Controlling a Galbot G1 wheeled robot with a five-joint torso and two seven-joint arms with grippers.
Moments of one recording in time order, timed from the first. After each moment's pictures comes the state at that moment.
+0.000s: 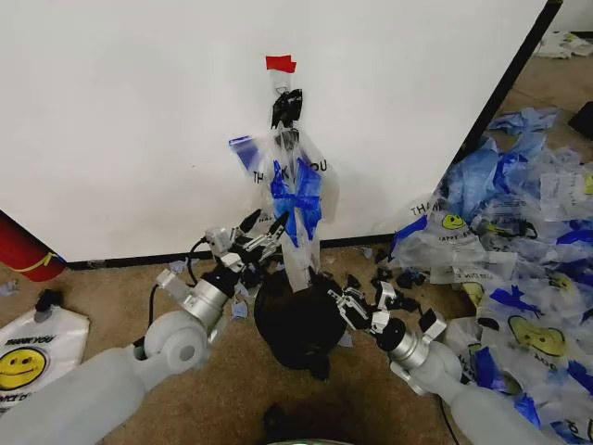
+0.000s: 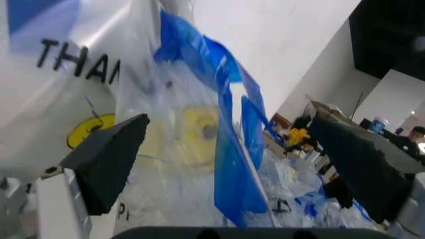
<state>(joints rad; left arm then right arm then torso) 0.73 -0.68 0.31 -1.97 -1.28 -0.46 0.00 -1.08 0.94 0.03 1.69 1.25 0.18 -0.93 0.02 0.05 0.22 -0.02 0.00</state>
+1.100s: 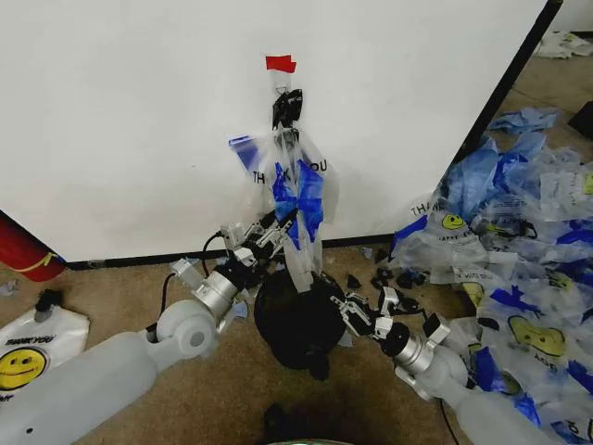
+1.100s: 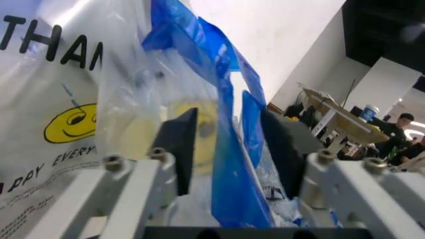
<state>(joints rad) 0.60 -0.67 0.41 -1.93 -1.34 -0.45 0.03 -1.10 0.92 0.05 1.69 1.23 0.19 -0.93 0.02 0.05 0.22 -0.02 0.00</state>
